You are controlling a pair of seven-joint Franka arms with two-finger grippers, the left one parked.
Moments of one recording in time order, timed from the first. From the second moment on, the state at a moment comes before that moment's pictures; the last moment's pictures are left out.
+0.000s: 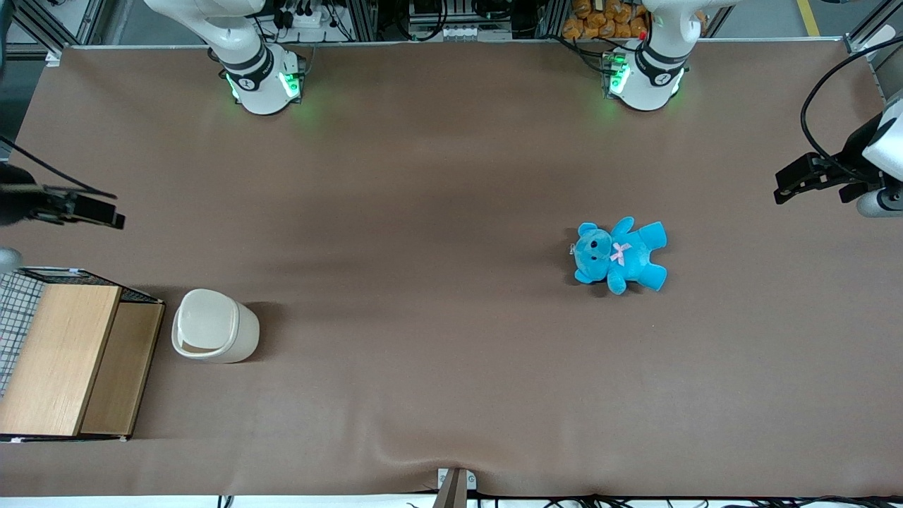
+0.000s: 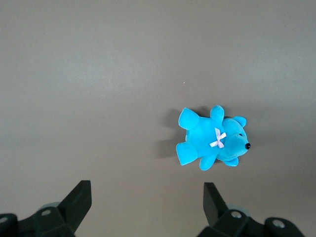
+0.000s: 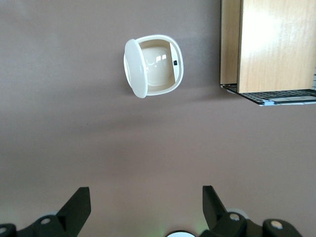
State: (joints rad) arm 0.00 0.29 -0.02 -1.14 0.06 1.28 0.09
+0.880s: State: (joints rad) arm 0.00 -0.02 -0.03 -1.52 0.01 1.48 0.09
